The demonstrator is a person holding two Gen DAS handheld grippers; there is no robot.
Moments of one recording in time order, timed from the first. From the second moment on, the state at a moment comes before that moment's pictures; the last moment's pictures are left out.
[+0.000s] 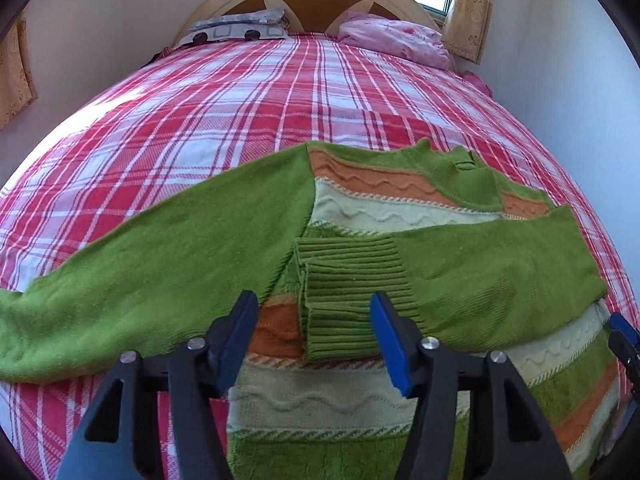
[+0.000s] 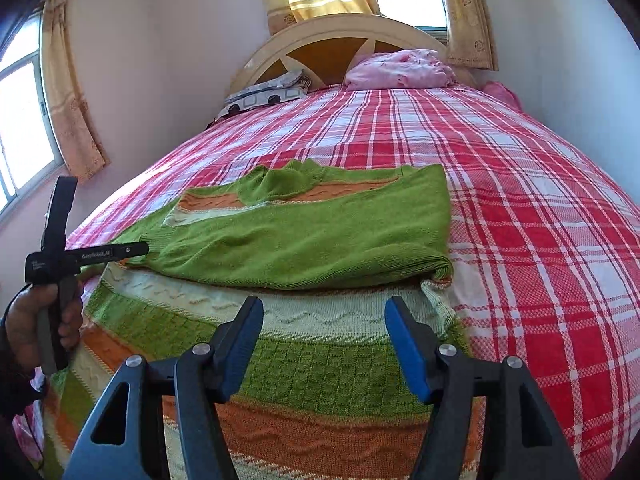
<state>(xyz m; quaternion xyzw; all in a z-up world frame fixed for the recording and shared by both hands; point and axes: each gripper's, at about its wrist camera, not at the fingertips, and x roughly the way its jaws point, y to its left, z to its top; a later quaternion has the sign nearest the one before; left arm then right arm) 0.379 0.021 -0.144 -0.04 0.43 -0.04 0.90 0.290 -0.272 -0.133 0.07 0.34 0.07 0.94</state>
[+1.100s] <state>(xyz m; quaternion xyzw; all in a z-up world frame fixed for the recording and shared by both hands) 0.382 0.029 -0.131 -0.06 0.40 -0.06 0.91 0.292 -0.265 -0.140 0.06 0.35 0.06 0.93</state>
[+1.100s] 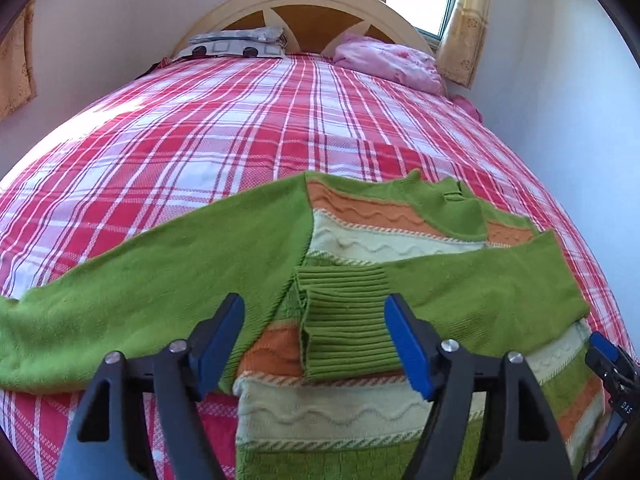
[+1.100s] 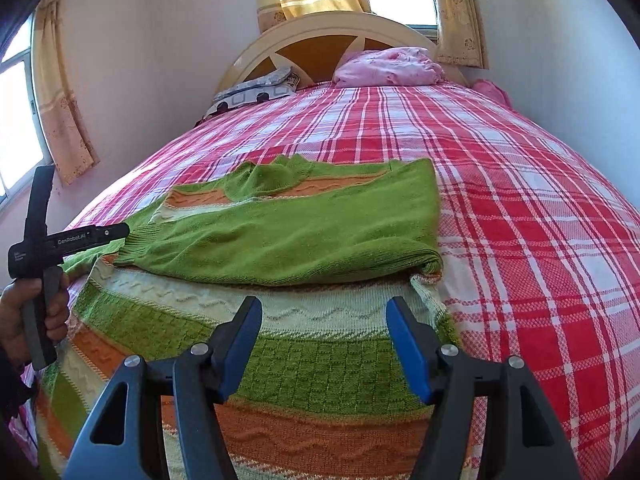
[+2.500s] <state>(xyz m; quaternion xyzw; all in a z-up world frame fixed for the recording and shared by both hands) 0.374 0.049 -0.149 -0.06 0.41 -0.05 0.91 0.325 -0.271 -0.113 0.09 0.33 0.08 0.94</state>
